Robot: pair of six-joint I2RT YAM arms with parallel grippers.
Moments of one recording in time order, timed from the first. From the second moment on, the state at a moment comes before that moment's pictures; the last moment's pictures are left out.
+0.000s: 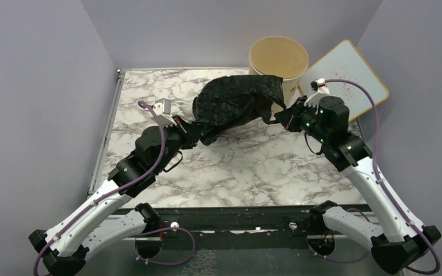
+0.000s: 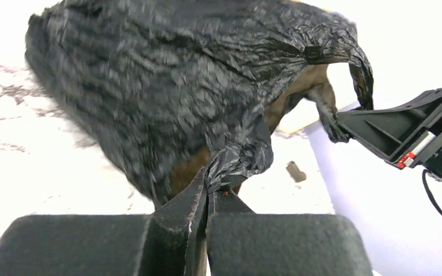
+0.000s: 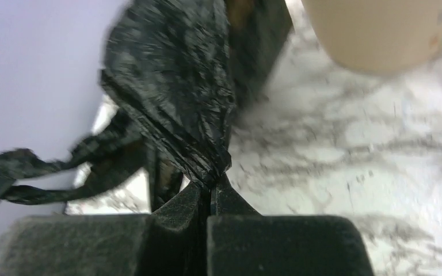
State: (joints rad) left arm -0.79 0.77 0.89 -0.26 -0.28 -0.74; right arm 0.42 0.95 1.10 -0.40 -0.09 0.50
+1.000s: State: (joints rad) left arm -0.78 0.80 0.80 -0.25 -0.20 -0.66; right arm 0.42 1.09 1.00 -0.43 -0.22 0.58
